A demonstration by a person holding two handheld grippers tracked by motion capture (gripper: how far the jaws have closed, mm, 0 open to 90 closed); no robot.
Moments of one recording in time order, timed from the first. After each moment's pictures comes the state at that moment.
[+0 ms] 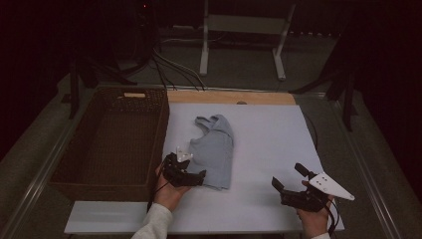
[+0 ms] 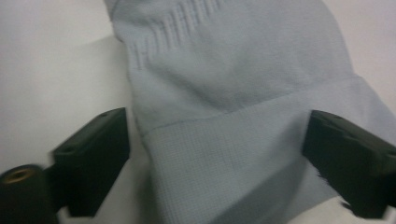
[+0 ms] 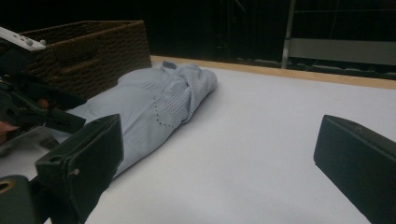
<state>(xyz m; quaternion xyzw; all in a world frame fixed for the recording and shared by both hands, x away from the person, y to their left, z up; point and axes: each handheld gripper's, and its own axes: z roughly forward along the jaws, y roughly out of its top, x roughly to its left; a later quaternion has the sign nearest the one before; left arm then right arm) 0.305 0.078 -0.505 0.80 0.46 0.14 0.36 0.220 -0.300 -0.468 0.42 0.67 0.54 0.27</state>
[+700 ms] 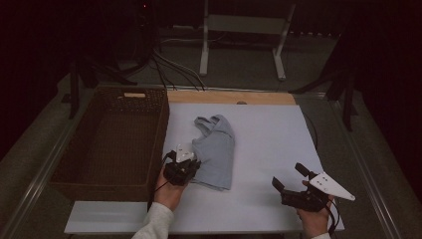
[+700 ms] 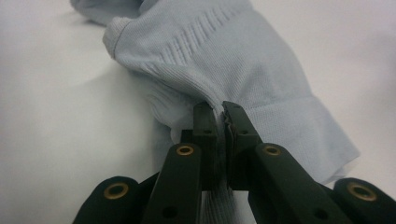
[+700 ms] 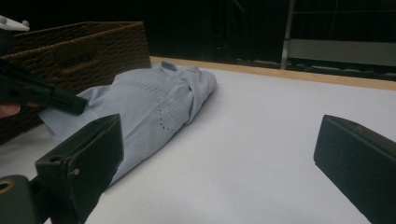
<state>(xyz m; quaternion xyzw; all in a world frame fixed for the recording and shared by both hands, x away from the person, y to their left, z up) 0.298 0.076 -0.481 0.80 0.43 0.14 0.40 0.219 -0.301 -0.468 0.43 0.67 0.54 0.27</state>
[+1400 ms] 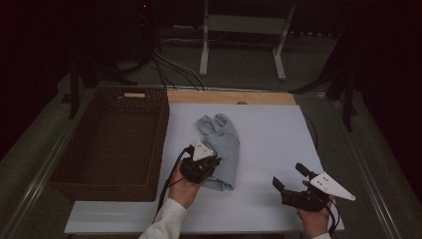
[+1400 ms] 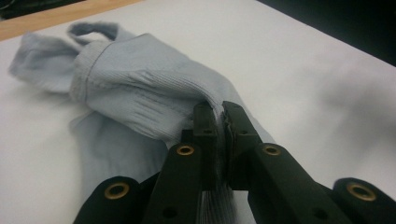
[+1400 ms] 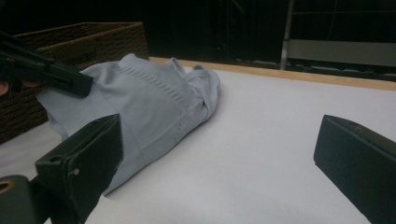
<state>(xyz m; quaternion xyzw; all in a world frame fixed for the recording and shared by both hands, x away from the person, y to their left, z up) 0.293 0.029 -0.446 0.81 0.36 0.13 0.44 0.219 -0.301 -0.468 0.43 0.67 0.54 0.27</state>
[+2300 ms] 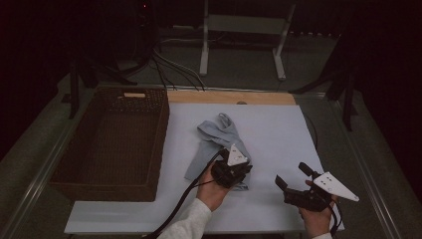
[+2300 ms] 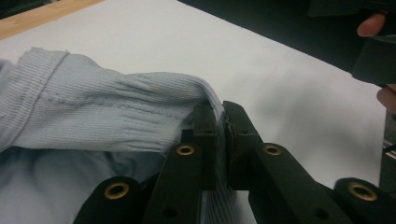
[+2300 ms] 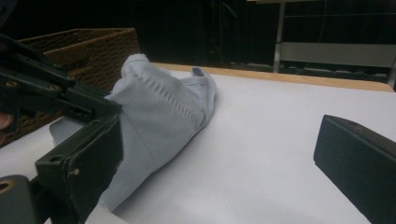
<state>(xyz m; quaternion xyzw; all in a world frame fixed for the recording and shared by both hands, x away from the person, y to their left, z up) 0.285 -0.045 -0.444 0.84 0.28 0.10 0.46 0.219 -0.307 -0.466 0.43 0.66 0.55 0.28</state>
